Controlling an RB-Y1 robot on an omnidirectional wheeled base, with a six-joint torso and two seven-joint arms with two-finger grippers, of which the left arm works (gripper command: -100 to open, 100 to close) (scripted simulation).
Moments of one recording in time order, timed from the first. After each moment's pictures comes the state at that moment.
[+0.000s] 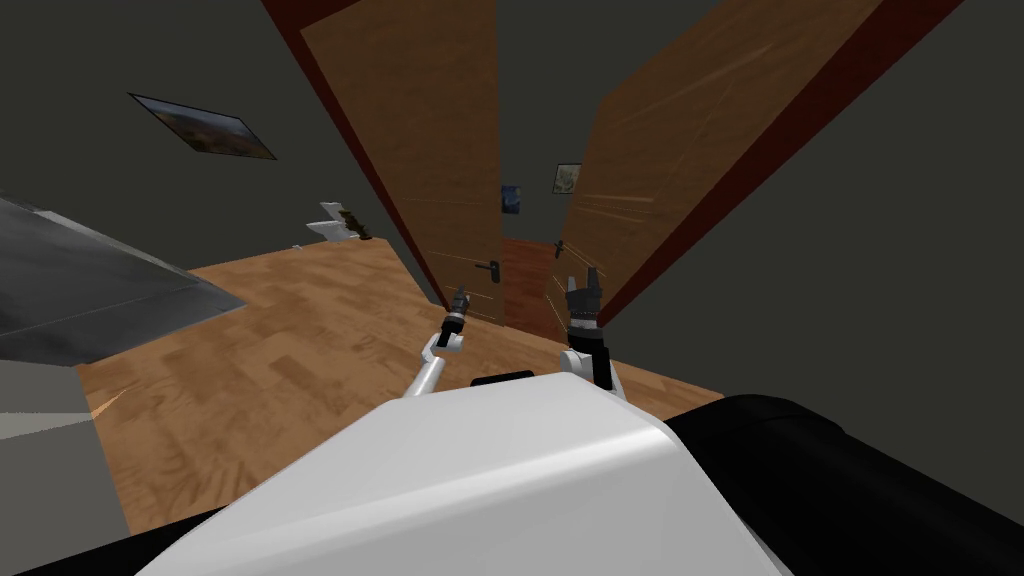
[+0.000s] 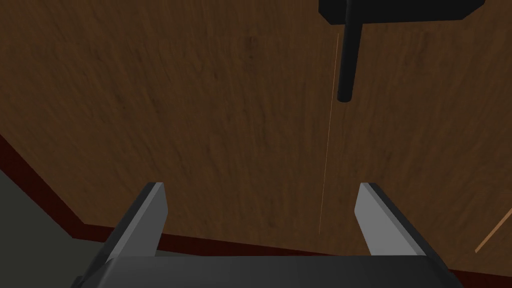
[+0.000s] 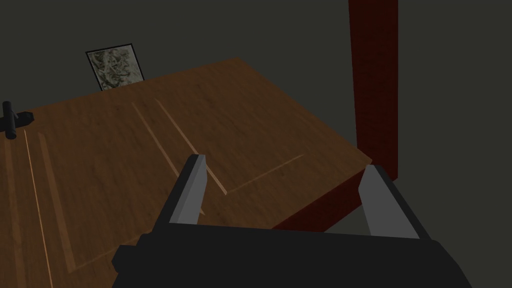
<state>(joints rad) -0.20 0.08 -0.06 -1.13 -0.11 -0.49 0.14</state>
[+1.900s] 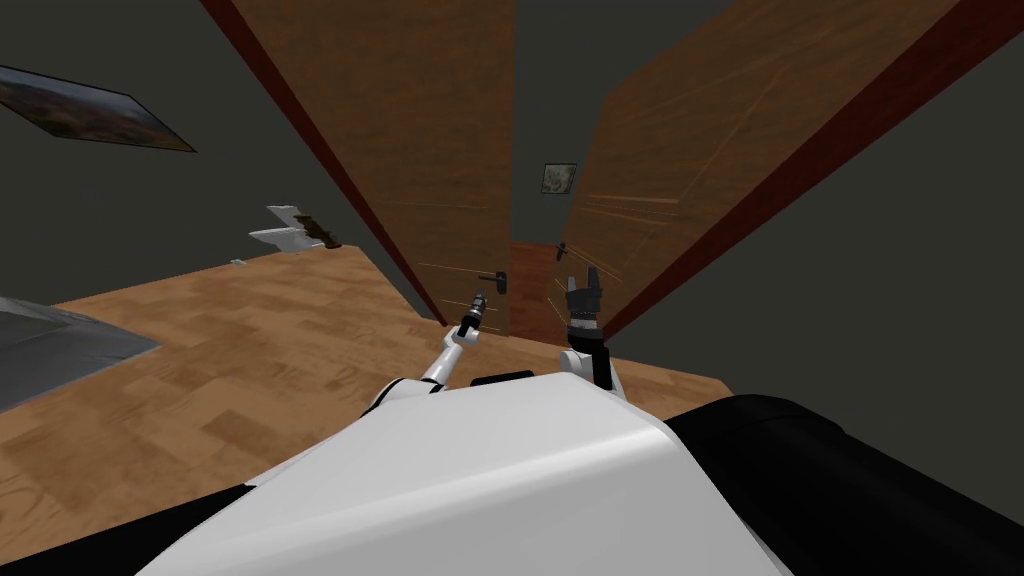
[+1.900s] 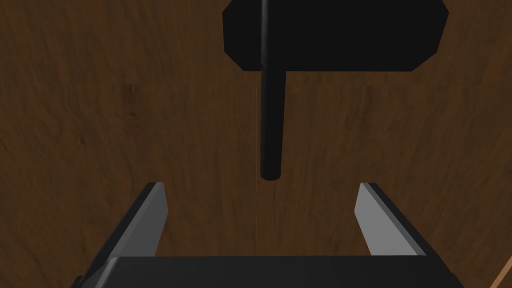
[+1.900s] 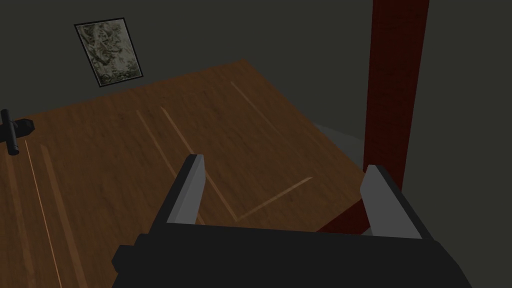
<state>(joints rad) -0.43 -0.02 -0.10 -0.76 -0.11 -0.44 0.14</state>
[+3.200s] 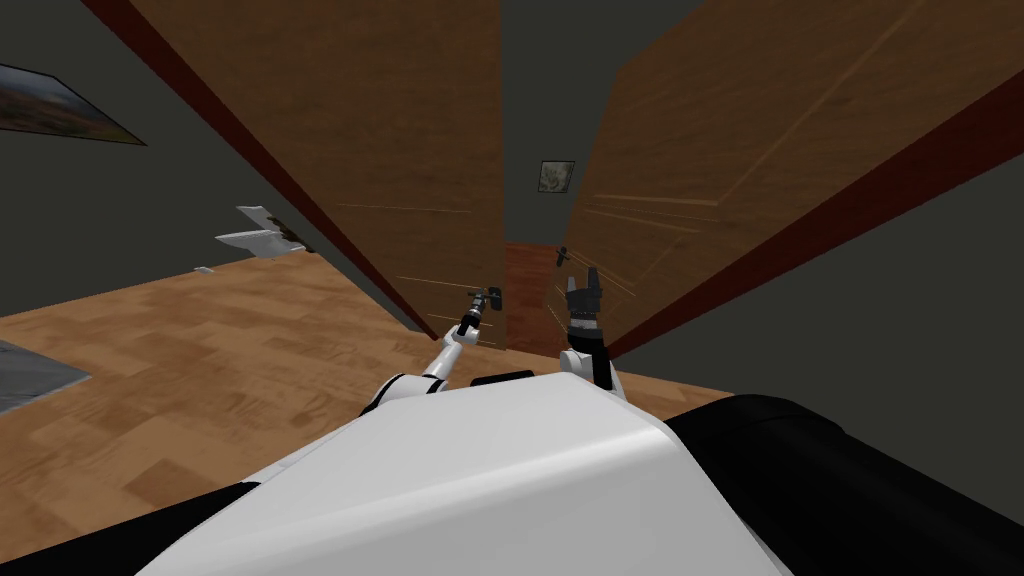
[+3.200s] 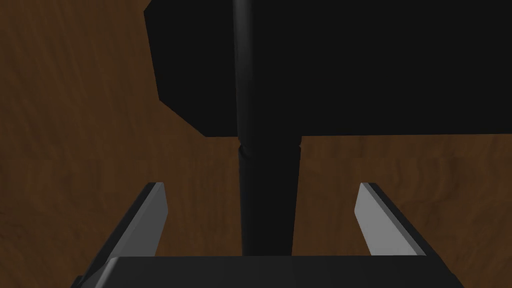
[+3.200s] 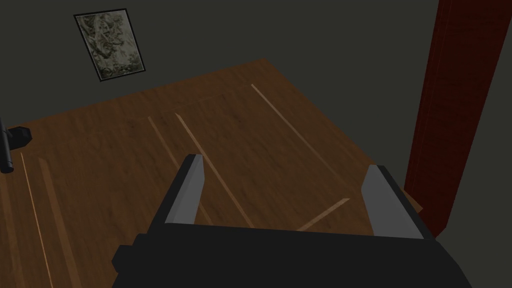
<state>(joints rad) -0.46 -0.02 -0.08 -0.70 -0.10 -0.45 0.13</state>
